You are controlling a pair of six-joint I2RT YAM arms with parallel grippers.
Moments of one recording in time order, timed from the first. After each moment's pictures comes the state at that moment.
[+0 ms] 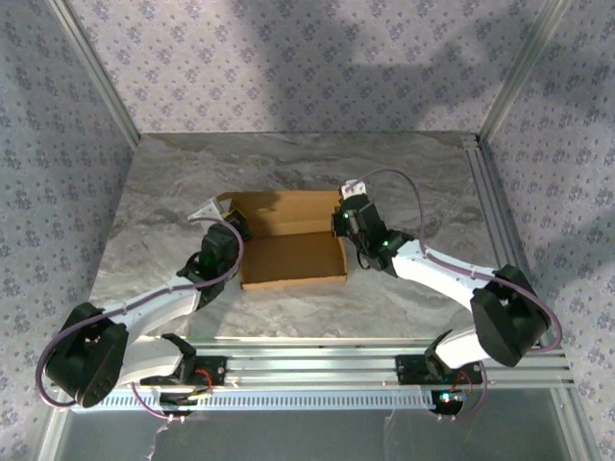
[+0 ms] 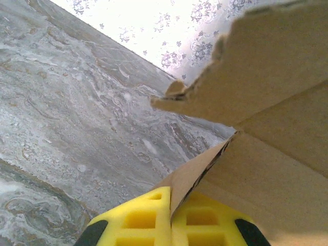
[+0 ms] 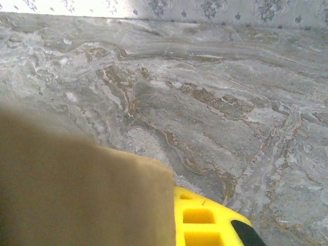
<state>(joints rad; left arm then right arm) -0.60 1.16 0.45 0.44 -0.54 -0.78 0.71 1.41 0.84 0.07 0.36 0.30</state>
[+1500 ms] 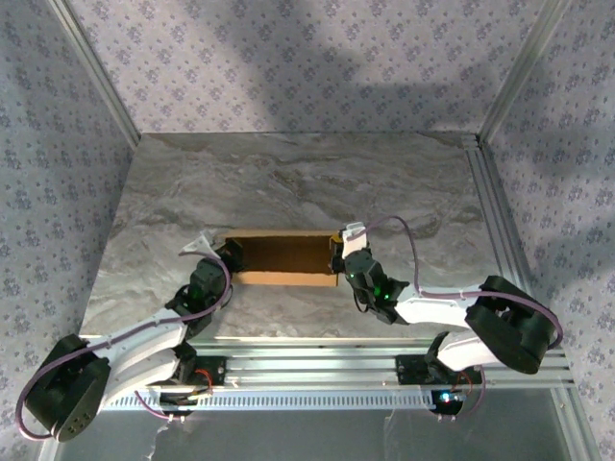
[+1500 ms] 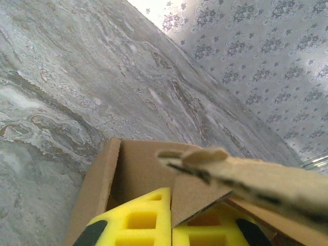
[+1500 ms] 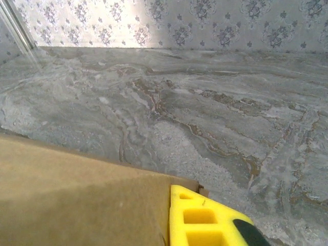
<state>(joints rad) -0.65 0.94 0.17 0.47 -0.47 -0.93 0.93 1.36 0.43 0.62 0.57 0.28</state>
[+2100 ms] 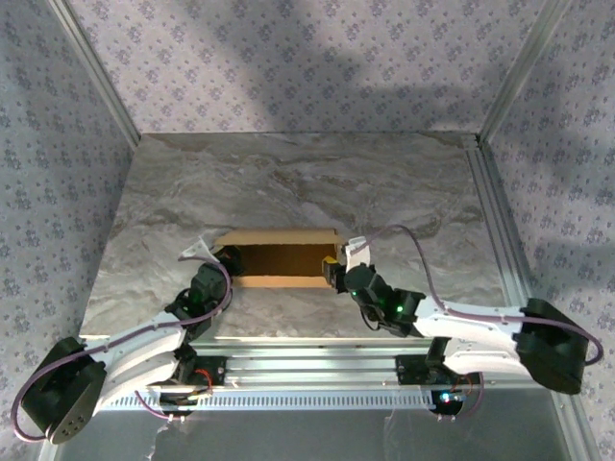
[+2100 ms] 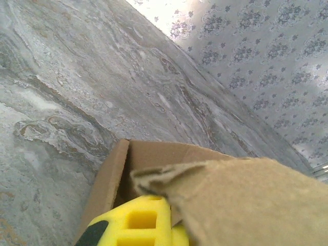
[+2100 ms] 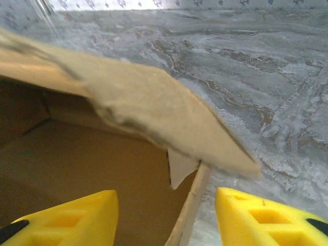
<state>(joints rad) -0.70 0.92 0.15 0.46 -0.56 -0.93 1.09 1.08 0.43 0.20 0.60 0.46</state>
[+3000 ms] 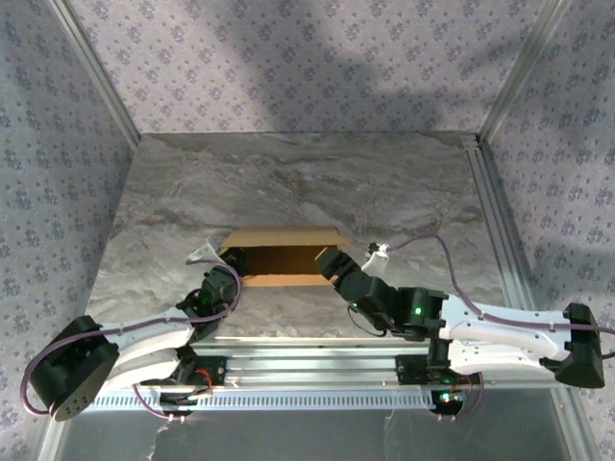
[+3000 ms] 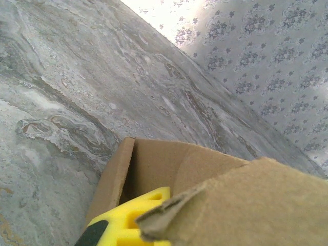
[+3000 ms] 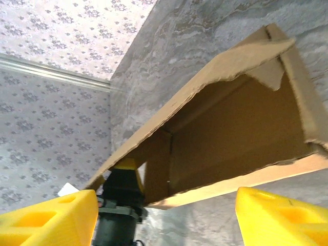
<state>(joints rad) -0.79 1.05 0.15 0.57 -0.71 -0.95 1.29 0.98 0.75 -0.31 0.67 1.56</state>
